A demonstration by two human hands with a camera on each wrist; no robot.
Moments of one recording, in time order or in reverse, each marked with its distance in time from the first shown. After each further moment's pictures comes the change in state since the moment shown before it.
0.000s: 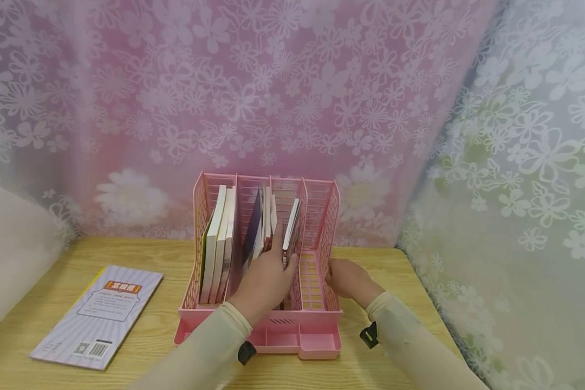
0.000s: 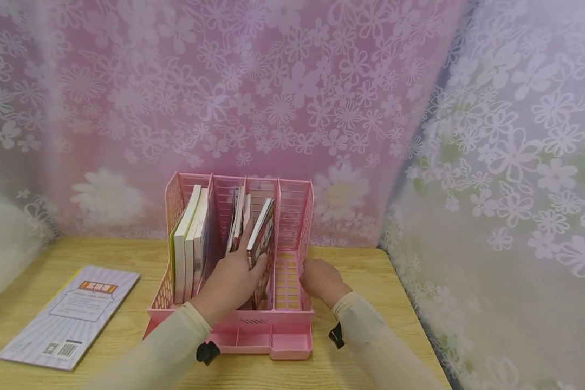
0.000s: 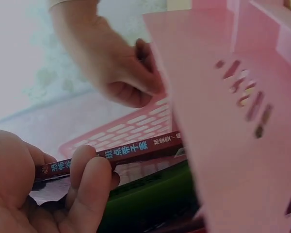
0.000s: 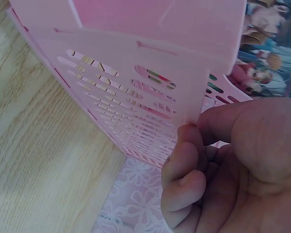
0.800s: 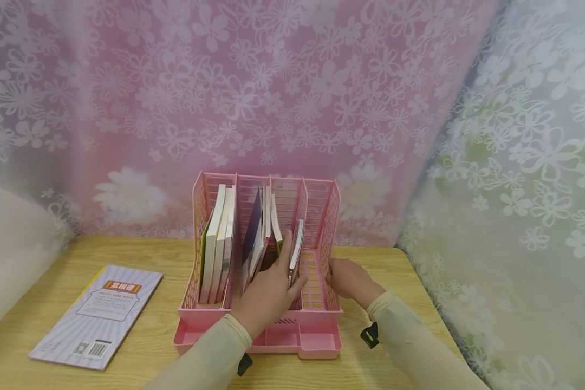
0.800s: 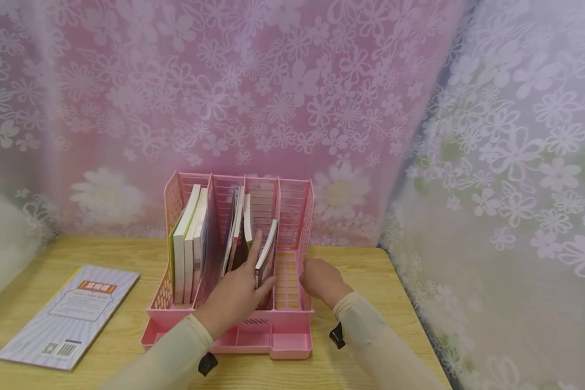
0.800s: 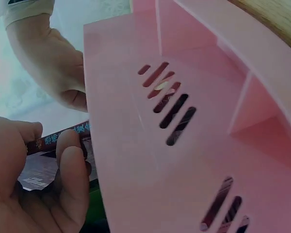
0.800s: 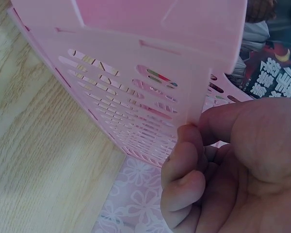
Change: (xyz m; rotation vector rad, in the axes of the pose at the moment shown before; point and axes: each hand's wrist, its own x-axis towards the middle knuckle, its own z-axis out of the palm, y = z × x) left_hand -0.010 -0.024 0.028 0.080 -0.080 0.119; right_hand 0.003 0.005 0.003 -0.006 -0.007 0.004
